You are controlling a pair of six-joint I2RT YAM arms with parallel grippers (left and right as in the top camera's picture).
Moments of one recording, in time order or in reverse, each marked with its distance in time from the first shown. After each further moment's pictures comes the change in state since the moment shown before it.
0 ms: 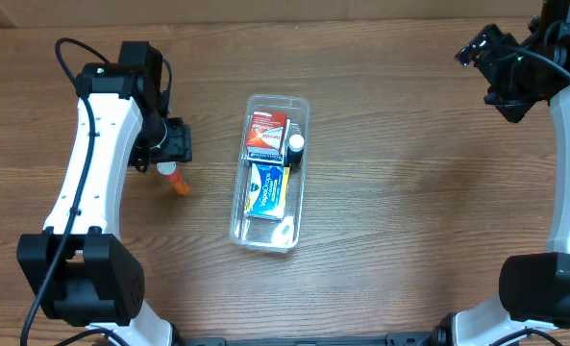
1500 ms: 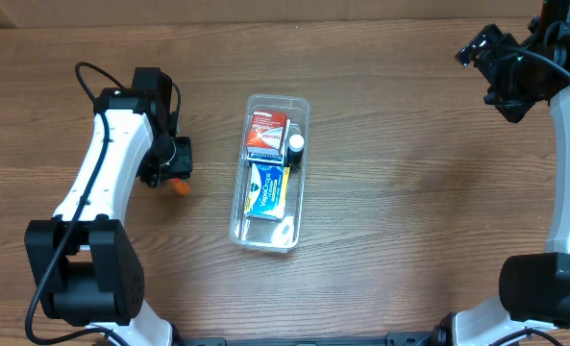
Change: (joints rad) left arm 0.000 0.000 -0.215 0.180 0.017 -0.002; right arm 0.000 0.000 0.000 0.001 0.000 0.000
